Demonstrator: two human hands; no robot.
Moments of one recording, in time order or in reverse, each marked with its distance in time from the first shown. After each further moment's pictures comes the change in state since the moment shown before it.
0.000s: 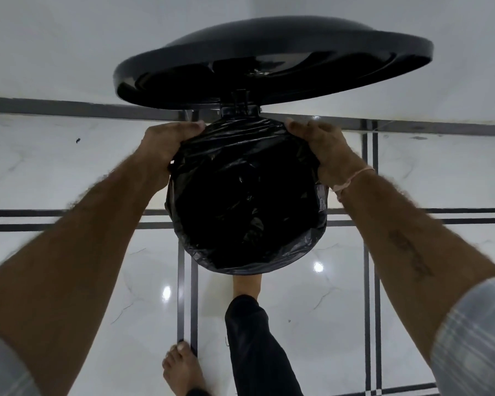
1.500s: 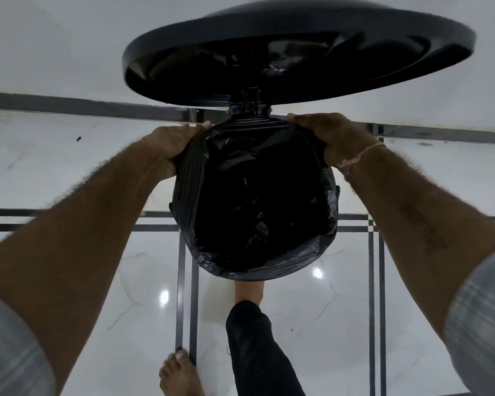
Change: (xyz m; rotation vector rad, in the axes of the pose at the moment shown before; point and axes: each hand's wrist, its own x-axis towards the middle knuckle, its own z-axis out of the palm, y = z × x) left_hand 0.020 -0.002 -0.006 0.048 -0.093 -0.066; right_hand 0.034 -0.019 0.010 -0.153 -0.029 0.187
